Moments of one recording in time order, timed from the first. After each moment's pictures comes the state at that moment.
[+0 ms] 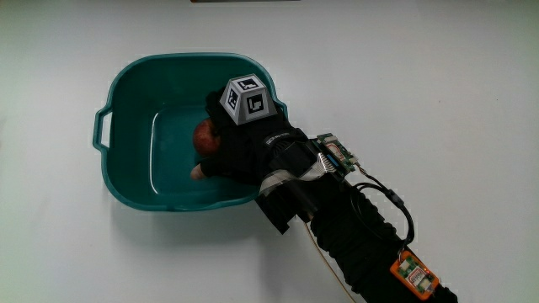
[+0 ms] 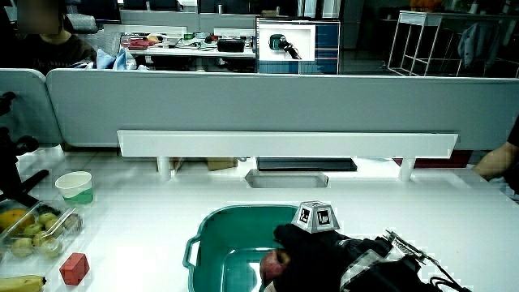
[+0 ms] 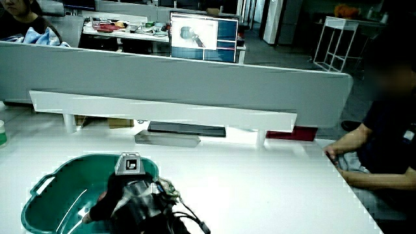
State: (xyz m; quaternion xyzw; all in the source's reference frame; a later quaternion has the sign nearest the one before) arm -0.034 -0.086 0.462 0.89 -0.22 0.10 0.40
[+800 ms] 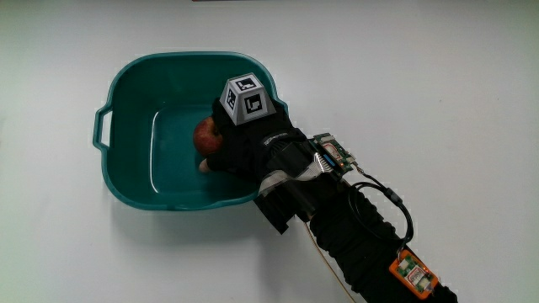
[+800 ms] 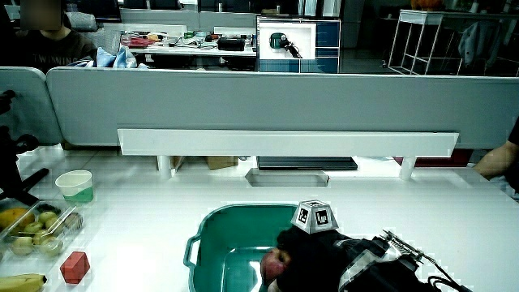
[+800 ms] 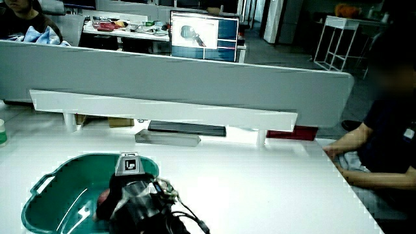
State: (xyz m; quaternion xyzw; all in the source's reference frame) arm -0.037 -0.086 0.464 0.90 -0.22 0.07 0.38
